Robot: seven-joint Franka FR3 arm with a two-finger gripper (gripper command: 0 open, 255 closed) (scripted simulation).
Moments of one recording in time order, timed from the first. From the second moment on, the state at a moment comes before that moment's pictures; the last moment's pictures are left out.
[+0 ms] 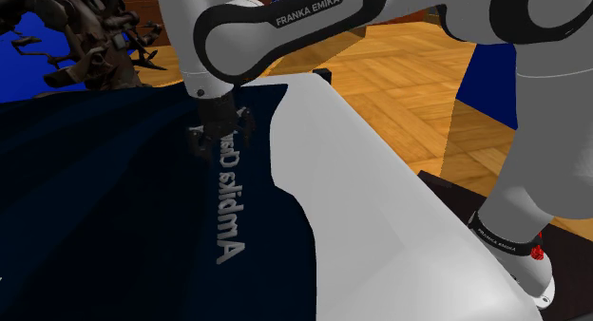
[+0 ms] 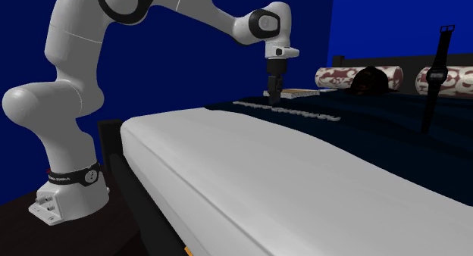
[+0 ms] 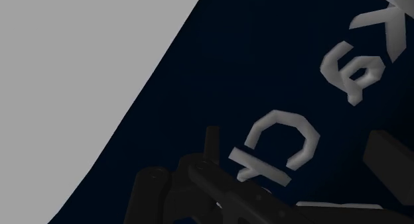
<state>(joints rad) 0.24 0.41 0.45 -1.48 -0.19 1.84 0.81</state>
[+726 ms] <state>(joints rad) 0.24 0.42 0.45 -1.53 -0.20 1.89 0.82</state>
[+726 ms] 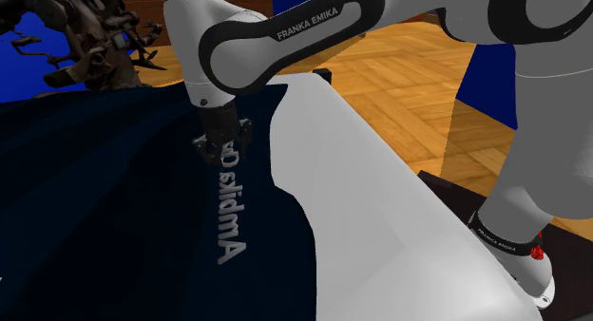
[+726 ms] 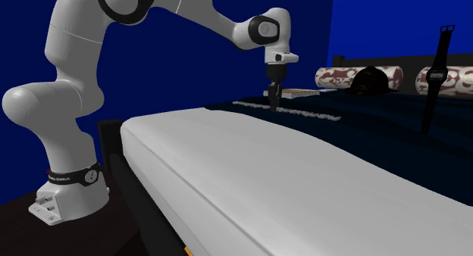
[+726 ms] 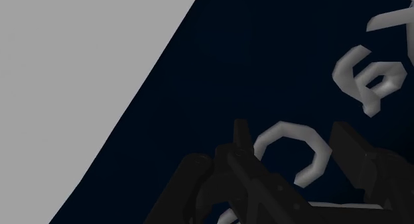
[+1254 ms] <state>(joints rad) 0.24 0.41 0.45 -1.48 -0.19 1.84 0.81</state>
